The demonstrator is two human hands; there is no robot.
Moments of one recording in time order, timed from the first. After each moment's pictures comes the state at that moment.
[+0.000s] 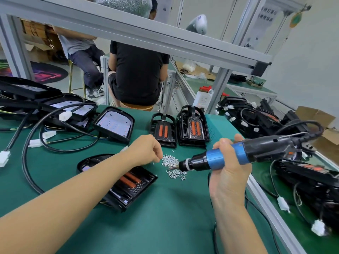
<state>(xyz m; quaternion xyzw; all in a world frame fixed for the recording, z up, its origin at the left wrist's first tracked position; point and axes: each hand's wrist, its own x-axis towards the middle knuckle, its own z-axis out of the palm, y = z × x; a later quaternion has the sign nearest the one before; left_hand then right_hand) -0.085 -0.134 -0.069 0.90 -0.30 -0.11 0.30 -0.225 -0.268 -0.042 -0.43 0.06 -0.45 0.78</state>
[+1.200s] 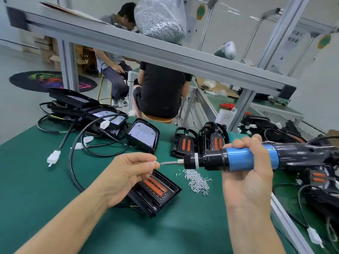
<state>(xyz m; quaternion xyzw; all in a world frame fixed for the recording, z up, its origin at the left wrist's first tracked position) -0.153 -0.024 -0.064 0.49 -0.10 -0.20 0.84 -0.227 -0.218 0.006 -0.31 -0.05 -0.34 0.89</state>
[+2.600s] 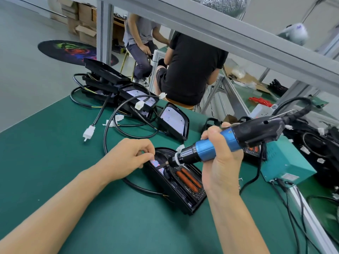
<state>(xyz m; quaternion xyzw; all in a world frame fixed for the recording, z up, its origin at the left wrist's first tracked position) -0.111 0.050 -0.108 0.85 -0.21 -0.03 0.48 -0.159 -0.136 -0.045 -0.49 -0.05 -0.25 0.83</state>
